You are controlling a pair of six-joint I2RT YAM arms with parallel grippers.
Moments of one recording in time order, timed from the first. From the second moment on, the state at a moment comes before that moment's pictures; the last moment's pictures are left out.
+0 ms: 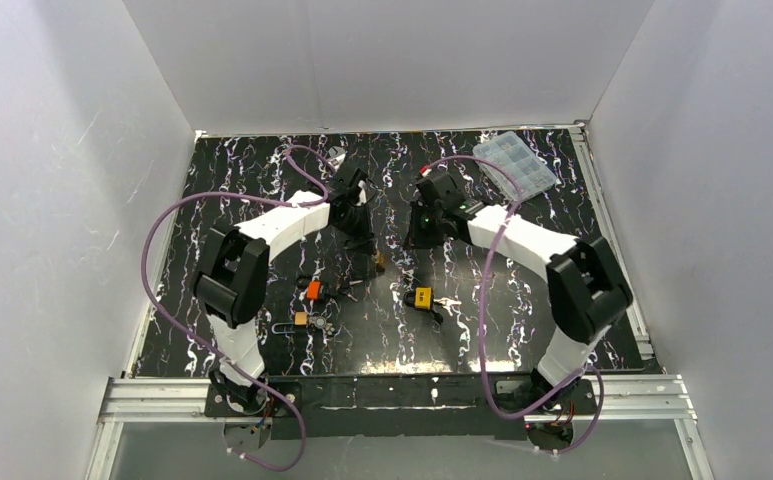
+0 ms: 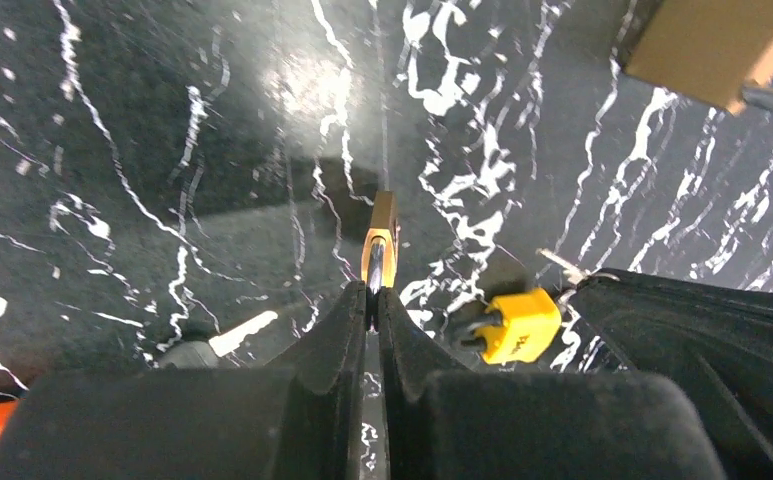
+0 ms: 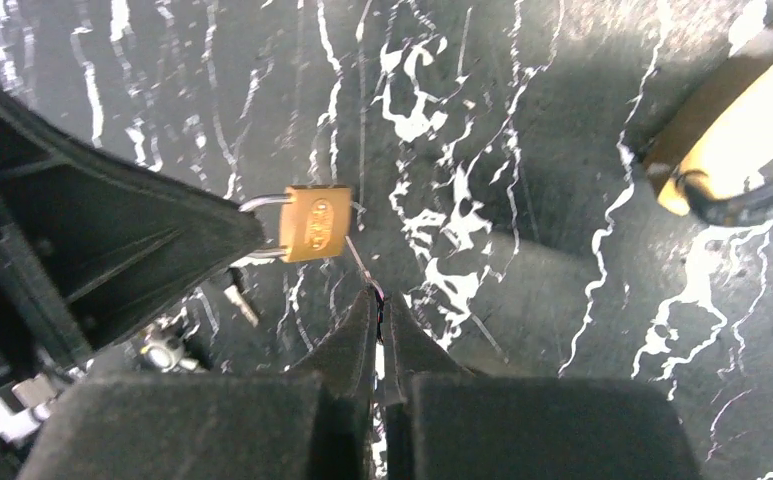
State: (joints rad) left arm -0.53 1.85 1.36 -0.69 0.21 -0.64; right arm 0.67 1.69 1.21 -0.41 -0.13 0.62
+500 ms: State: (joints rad) left arm -0.43 2.02 1.49 -0.64 0.23 -0.62; right arm 0.68 2.03 1.54 -0.51 -0.04 0.60
